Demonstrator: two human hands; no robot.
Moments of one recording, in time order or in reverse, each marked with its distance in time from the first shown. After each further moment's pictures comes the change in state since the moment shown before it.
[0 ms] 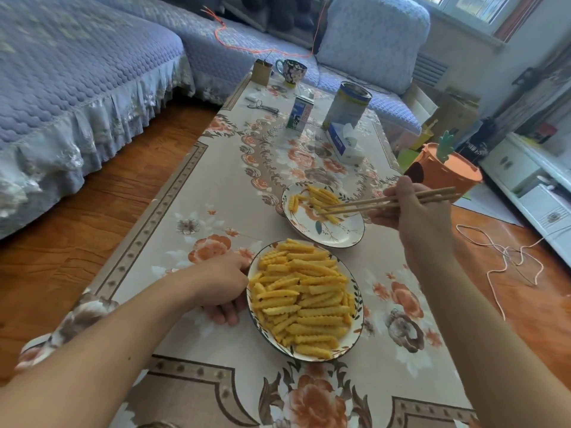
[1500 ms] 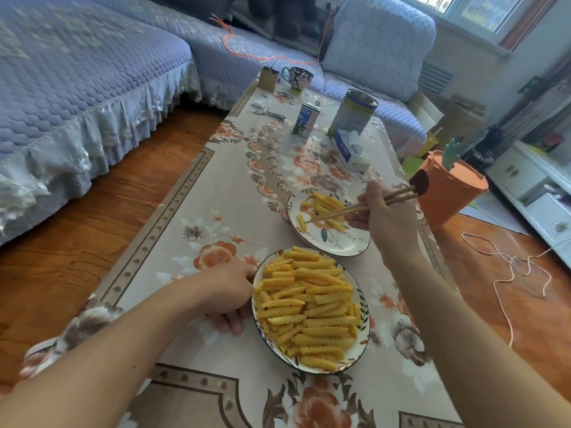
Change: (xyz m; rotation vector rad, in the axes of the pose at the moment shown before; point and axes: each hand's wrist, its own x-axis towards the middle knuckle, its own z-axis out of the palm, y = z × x) left_hand 0.003 -0.001 -0.001 0.017 -0.001 -0.019; right_hand 0.015 0.015 0.041 -0.074 -0.057 0.051
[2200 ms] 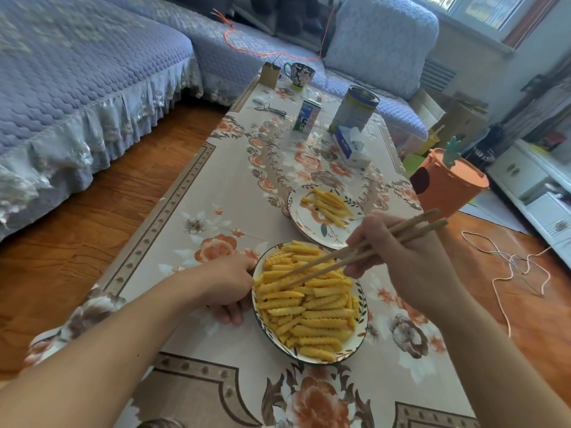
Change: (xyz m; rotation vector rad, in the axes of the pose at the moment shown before) left_hand -0.004 0.000 0.001 0.003 0.010 0.028; right_hand -0.097 -0.052 -0.037 -0.125 -0.467 -0.172
